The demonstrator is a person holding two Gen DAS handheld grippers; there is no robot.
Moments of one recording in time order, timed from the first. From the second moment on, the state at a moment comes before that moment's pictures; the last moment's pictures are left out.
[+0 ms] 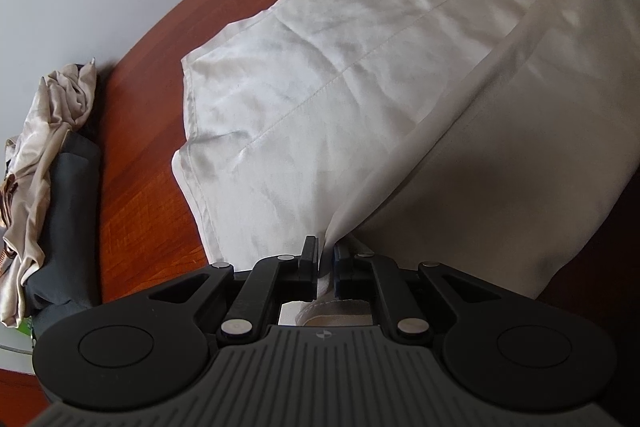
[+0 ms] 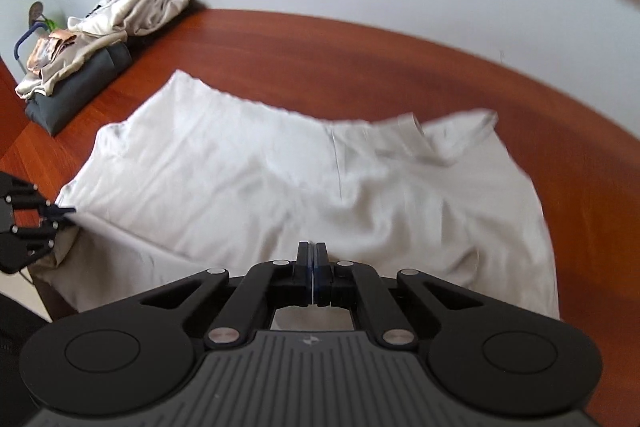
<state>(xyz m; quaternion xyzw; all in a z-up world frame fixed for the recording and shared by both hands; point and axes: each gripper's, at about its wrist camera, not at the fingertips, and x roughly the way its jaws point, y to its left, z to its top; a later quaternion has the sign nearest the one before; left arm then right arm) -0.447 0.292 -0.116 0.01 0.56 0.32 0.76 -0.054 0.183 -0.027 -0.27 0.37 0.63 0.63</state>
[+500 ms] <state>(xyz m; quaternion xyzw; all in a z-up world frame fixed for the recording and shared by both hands) -0.443 0.297 -0.113 0.02 0.56 0.31 0.76 -0.045 0.182 -0.041 -0.27 0.40 0.60 0.64</state>
